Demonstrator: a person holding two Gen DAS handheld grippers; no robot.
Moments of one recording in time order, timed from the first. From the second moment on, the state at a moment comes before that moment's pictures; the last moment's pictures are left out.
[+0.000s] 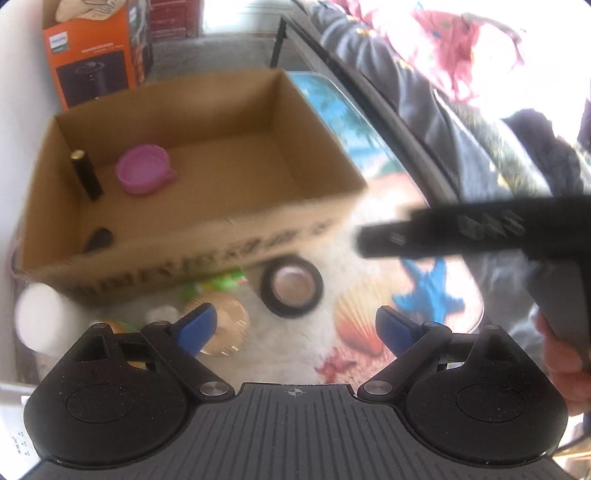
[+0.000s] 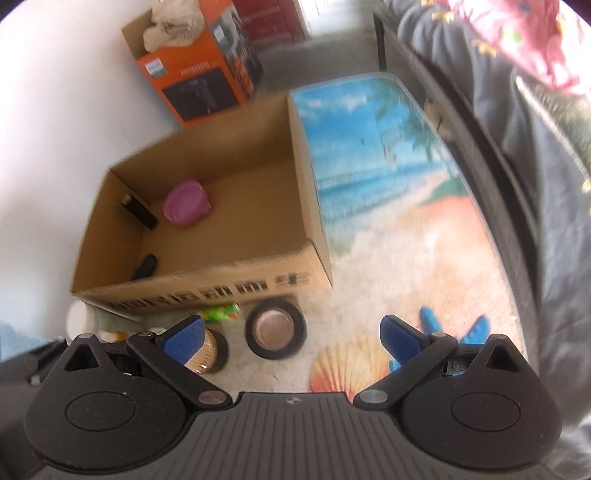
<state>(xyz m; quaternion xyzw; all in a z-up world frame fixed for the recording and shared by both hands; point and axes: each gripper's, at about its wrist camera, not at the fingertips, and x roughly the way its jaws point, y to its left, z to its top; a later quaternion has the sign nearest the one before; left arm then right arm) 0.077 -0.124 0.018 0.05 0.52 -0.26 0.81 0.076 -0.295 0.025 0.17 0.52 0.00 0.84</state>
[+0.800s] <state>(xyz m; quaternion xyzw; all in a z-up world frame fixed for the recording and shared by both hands) 0.086 -0.179 -0.076 0.01 0.55 -0.07 0.83 0.154 -0.258 -0.073 0.02 0.62 0.19 0.76</state>
